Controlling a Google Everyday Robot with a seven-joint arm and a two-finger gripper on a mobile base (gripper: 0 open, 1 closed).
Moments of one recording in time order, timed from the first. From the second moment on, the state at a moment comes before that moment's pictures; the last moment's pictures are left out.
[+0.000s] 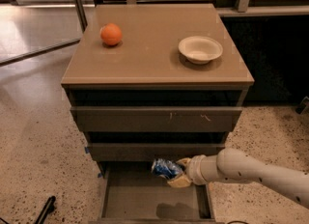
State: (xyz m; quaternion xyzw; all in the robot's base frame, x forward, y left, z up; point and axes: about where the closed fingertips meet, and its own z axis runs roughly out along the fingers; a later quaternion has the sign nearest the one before) arm 0.501 -0.085 0.462 -0.49 0.78 0.22 0.31
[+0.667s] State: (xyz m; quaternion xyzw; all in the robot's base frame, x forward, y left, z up) arm 0.500 -0.055 0.575 -0.54 0.73 0.17 0.38
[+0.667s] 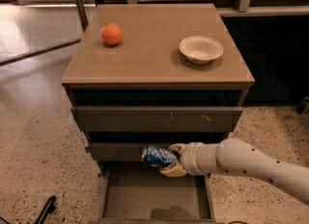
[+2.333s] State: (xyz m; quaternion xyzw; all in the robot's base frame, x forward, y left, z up) arm 0.502 0.018 0.808 -0.63 0.59 0.09 0.50
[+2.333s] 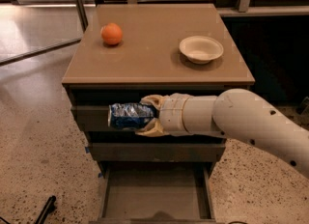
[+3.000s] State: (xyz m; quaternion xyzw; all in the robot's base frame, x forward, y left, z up) arm 0.509 0.037 0.842 -0.64 0.56 0.08 0.52
